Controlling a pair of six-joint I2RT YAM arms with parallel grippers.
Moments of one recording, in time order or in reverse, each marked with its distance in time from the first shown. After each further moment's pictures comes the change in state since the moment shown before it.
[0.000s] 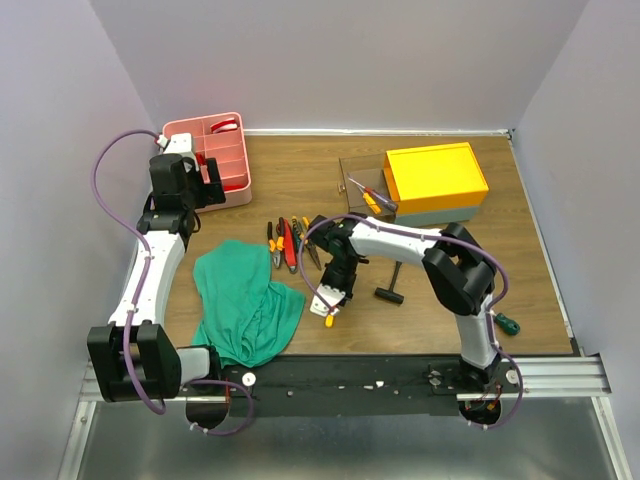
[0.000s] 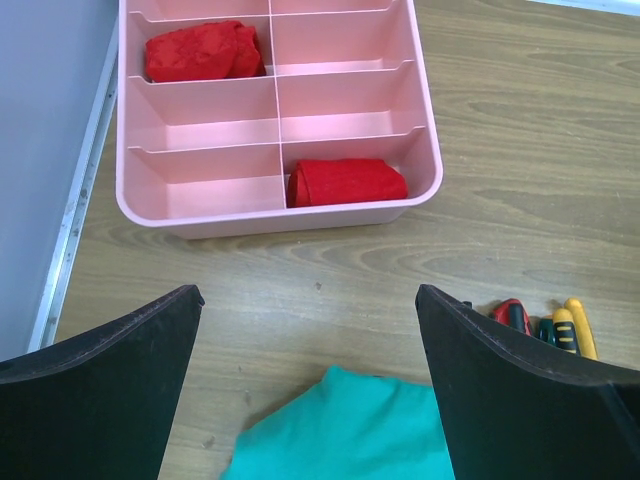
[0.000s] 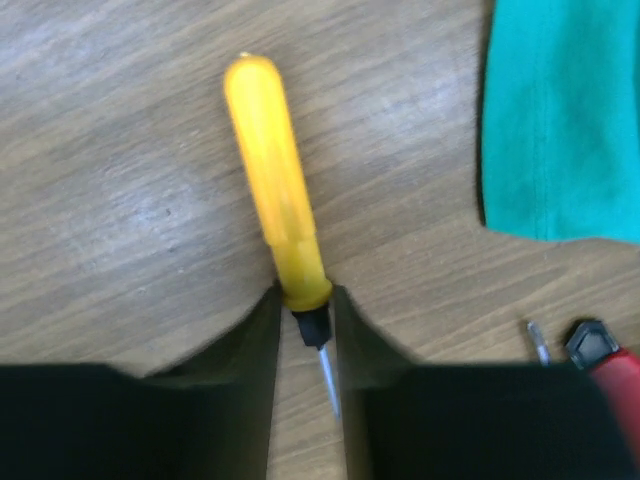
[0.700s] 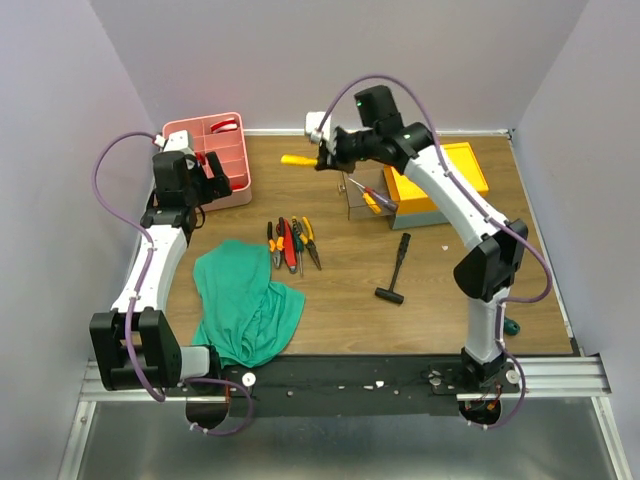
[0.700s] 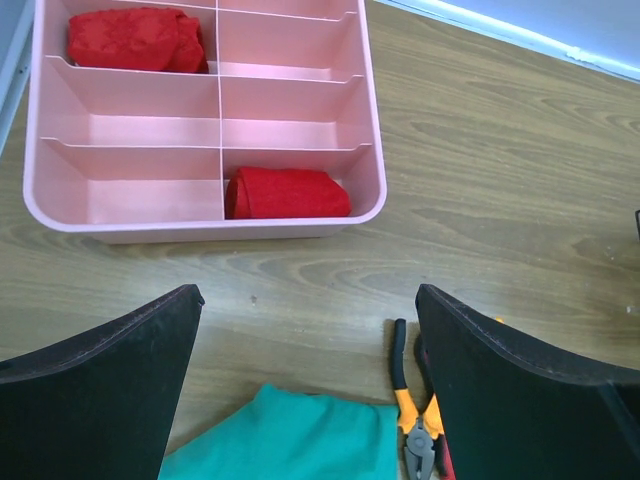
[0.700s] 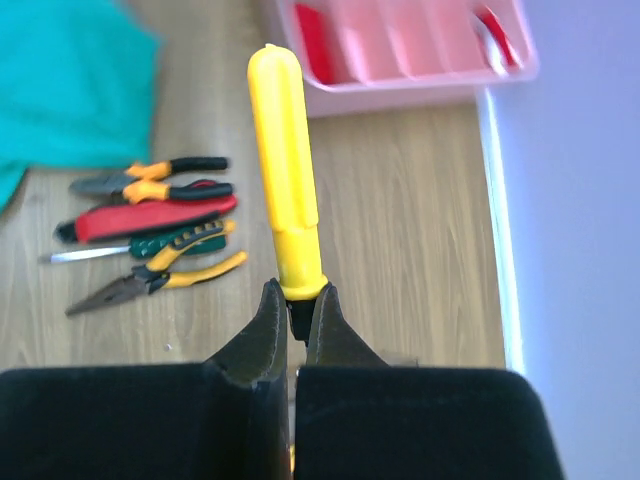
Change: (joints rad) left arm 0.000 0.052 0.005 0.060 0.072 -0.161; right arm -0.285 -0.027 0.655 0.244 -0.187 0.986
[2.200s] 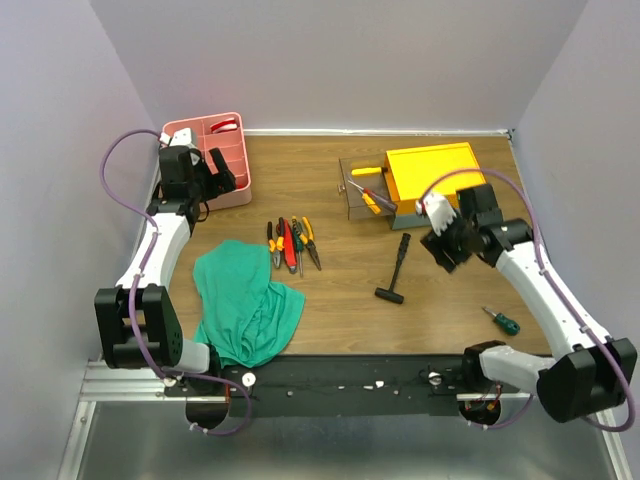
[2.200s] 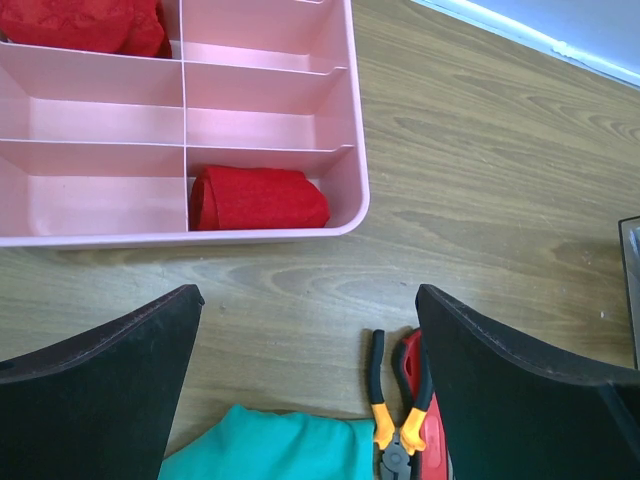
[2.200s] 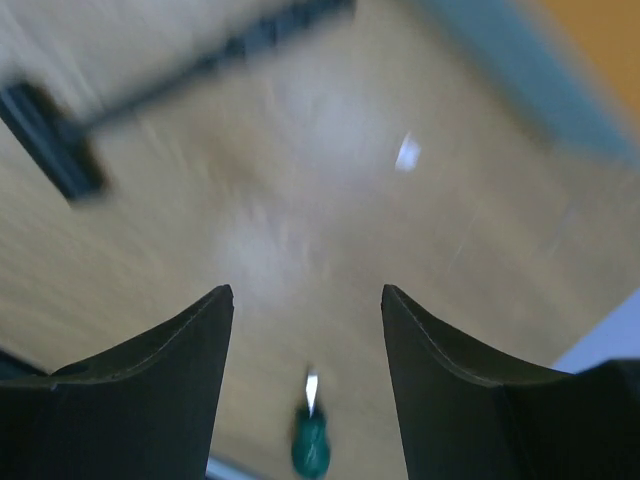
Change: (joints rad) left arm 0.000 0.107 0.035 0.031 0.049 -0.070; right arm -0.329 -0.821 -1.013 -0.028 0.502 0.402
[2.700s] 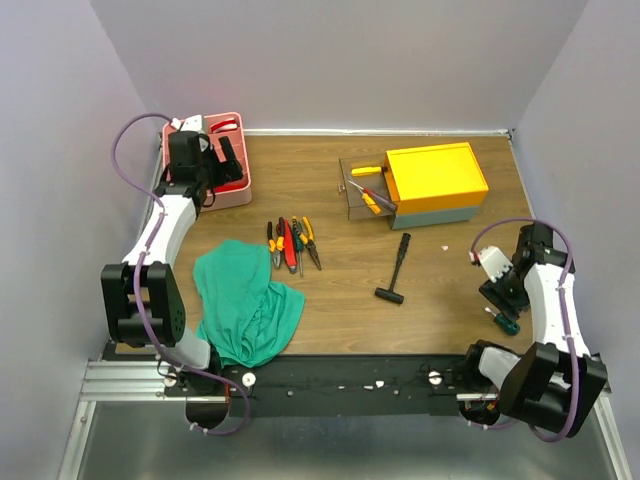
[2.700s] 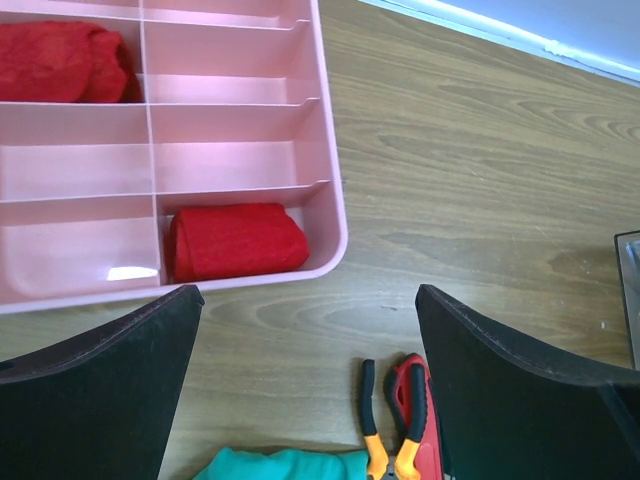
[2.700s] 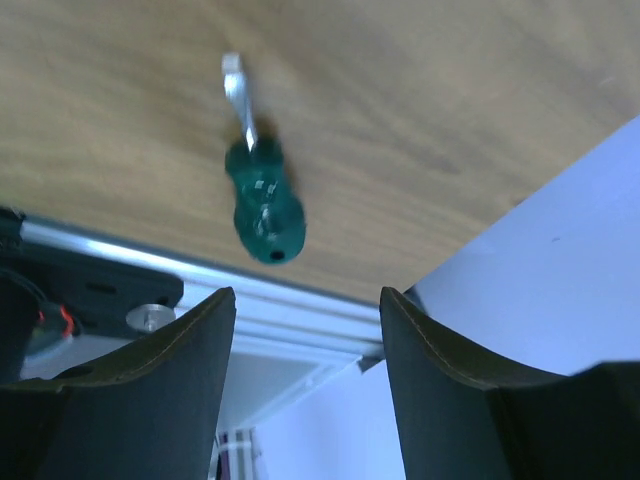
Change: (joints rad) left arm -0.027 0.123 0.135 -0.026 0.001 0.031; right arm -0.605 -0.124 -0.335 -0.253 0.242 -0.437
